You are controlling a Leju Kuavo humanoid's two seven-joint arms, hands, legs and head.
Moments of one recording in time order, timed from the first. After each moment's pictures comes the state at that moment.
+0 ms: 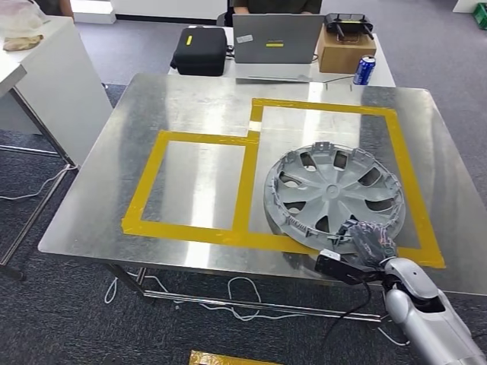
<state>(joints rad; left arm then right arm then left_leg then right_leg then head) -0.03 -0.03 1.23 -0.23 -1.38 0.15 -0.37 -0.31 -0.38 0.60 -1.14 0.95 -0.04 -0.04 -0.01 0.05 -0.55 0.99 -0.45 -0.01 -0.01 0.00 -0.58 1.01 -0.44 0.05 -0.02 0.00</state>
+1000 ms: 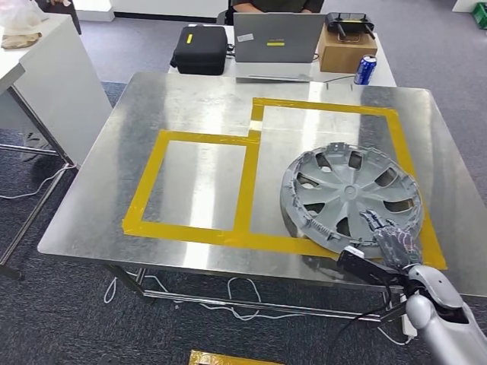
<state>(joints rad) -0.03 -0.03 1.29 -0.23 -1.35 0.14 -0.36 -0.23 -0.39 0.45 -1.20 0.95 -0.02 -0.06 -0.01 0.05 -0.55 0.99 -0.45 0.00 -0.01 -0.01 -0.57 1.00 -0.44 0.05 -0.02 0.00</state>
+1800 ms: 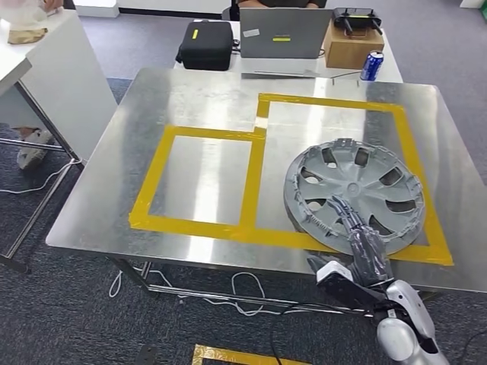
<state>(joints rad) -0.08 -0.26 1.31 -0.22 -1.33 0.36 -0.32 -0.05 -0.26 0.47 -1.62 0.70 -0.16 -0.17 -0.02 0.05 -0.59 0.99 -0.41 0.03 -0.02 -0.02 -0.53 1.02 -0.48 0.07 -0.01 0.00</state>
